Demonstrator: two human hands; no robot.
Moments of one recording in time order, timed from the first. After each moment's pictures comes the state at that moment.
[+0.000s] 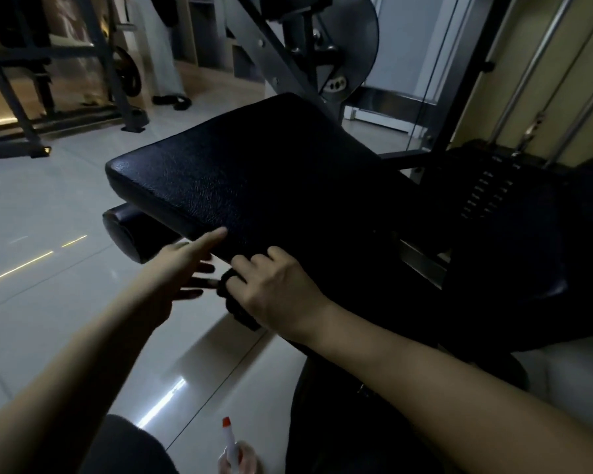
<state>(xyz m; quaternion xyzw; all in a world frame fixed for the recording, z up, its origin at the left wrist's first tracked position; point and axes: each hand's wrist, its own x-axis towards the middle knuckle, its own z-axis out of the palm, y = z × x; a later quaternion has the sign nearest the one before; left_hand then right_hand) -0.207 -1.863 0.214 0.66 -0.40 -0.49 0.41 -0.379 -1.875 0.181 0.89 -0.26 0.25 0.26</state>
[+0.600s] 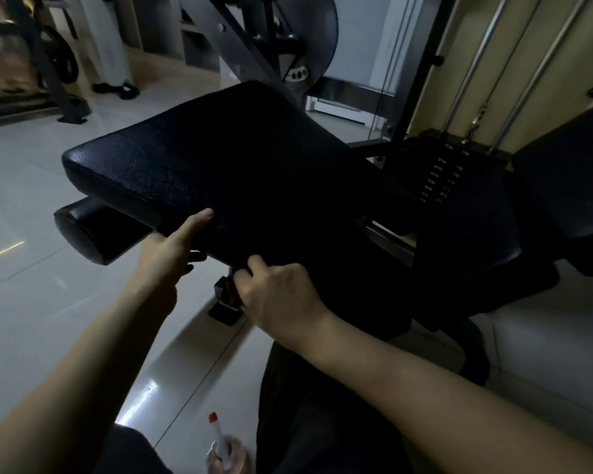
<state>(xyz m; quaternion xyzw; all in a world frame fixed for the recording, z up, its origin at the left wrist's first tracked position) -0.219 -1.881 0.198 0.59 -0.39 -0.45 0.54 -0.384 -1.846 0.174 0.85 -0.45 0.11 0.25</state>
